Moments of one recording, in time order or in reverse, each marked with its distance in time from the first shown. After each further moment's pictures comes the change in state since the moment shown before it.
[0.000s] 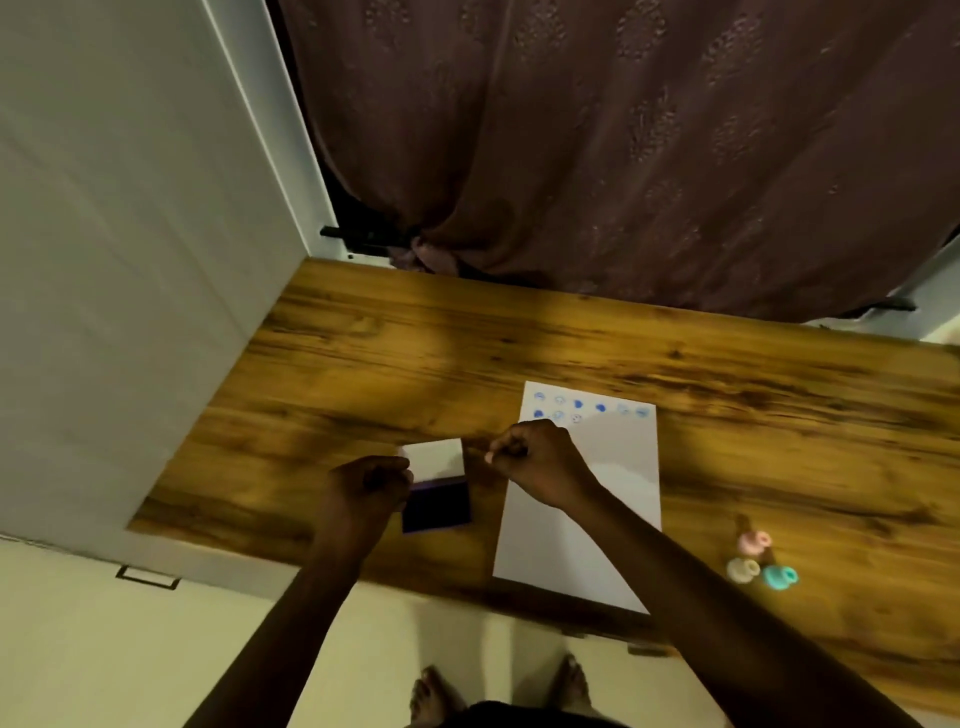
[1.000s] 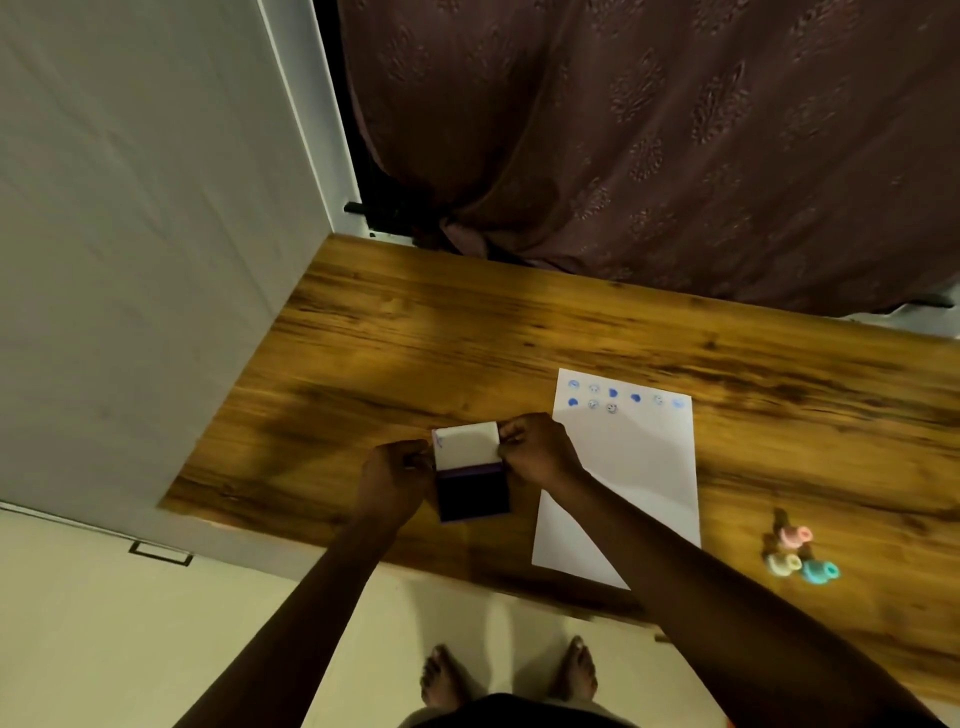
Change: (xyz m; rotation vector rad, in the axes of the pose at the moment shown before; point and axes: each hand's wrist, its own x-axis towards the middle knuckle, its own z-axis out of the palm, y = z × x) left_hand 0.037 -0.025 -0.004 0.243 -0.071 0.116; right_hand 0.034 -0.009 0.058 -0.111 0.014 0.148
